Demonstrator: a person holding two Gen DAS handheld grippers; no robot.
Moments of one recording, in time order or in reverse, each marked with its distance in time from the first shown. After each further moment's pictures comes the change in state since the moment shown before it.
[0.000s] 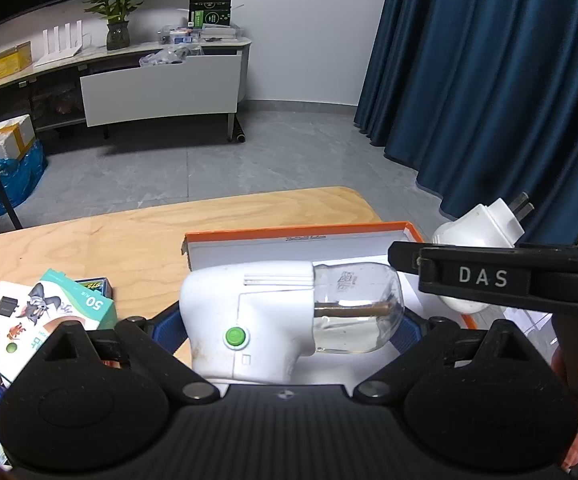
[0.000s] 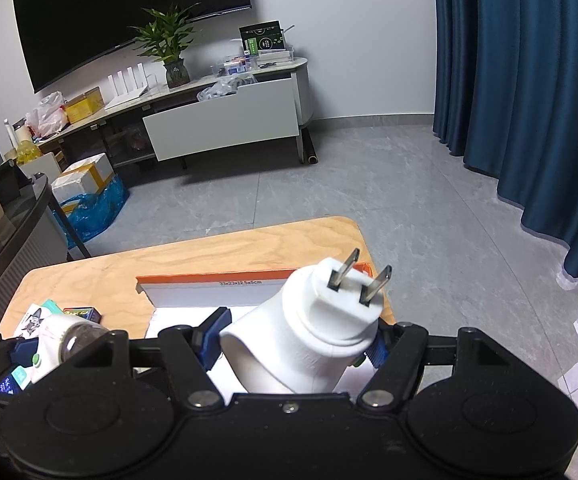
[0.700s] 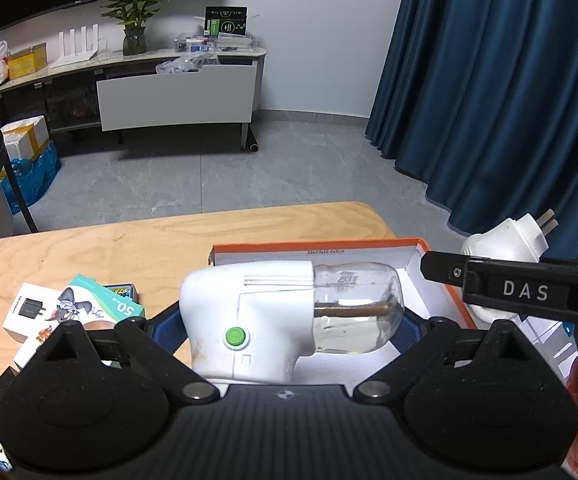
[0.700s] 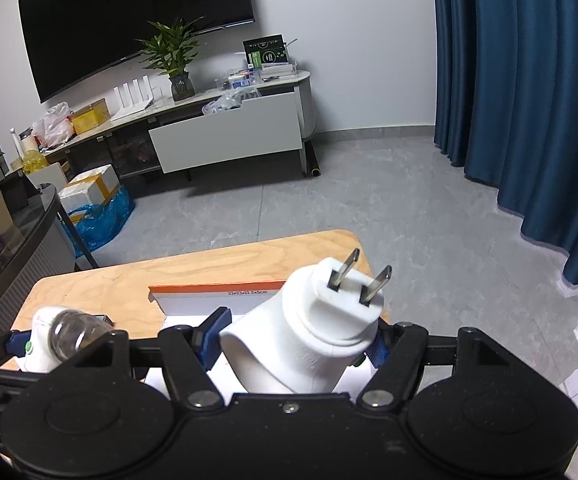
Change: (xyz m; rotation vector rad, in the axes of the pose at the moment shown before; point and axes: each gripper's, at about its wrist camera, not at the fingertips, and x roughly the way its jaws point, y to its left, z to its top) left arm -0.017 0.009 0.003 -0.030 -0.022 0.023; right arm -0.019 -0.005 0.000 0.004 -0.029 0.015
